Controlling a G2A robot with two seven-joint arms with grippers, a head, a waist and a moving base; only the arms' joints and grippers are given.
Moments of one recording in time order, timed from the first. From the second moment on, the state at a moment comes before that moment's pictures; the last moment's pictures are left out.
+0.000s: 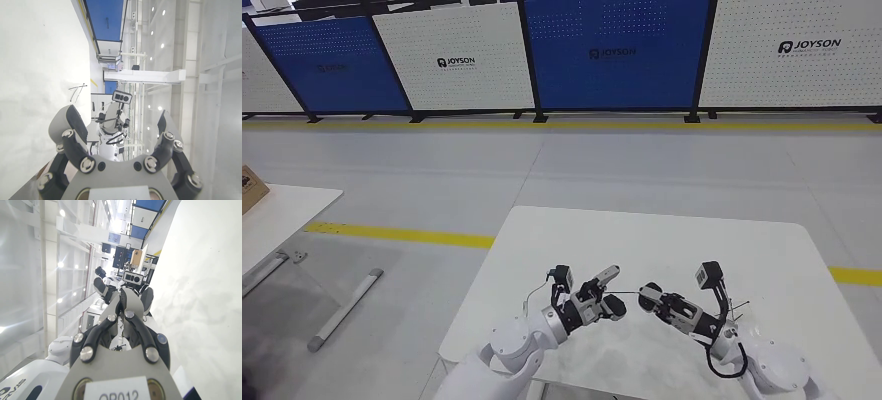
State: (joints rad) left arm 1.46 -1.20 -1.11 -1.68 -0.53 -0.05 -0.42; right arm -1.28 -1.07 1.02 -1.55 0.44 -0.16 0.66
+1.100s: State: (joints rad) left arm 1.46 -1.20 -1.09 -1.67 -0.44 -0.09 -0.37; right arm -1.27 -1.08 1.02 -1.55 0.44 -0.15 0.66
